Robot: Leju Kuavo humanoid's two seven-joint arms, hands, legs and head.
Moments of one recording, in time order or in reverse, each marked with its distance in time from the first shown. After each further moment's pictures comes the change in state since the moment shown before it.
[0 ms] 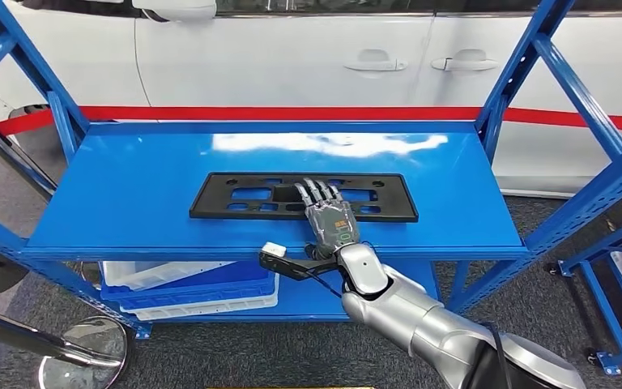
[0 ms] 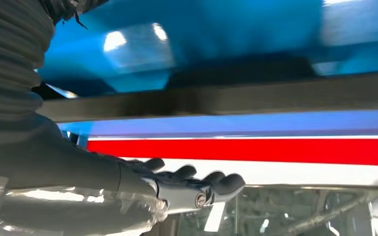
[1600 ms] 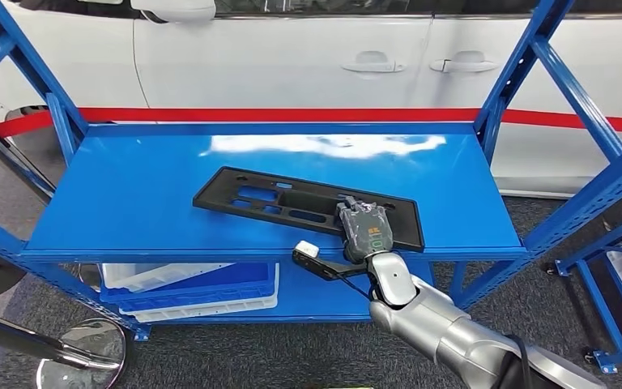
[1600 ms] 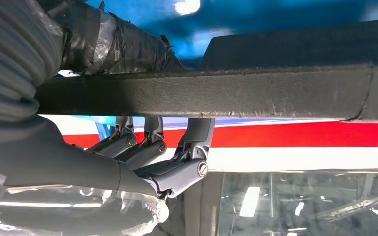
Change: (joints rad) left arm 0.017 -0.001 0.000 0.005 -0.020 -0.065 -0.017; right arm 0.067 -0.126 -0.043 -0.049 0.080 -0.146 0.059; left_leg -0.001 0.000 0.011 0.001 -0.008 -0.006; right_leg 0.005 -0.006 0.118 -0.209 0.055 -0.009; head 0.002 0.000
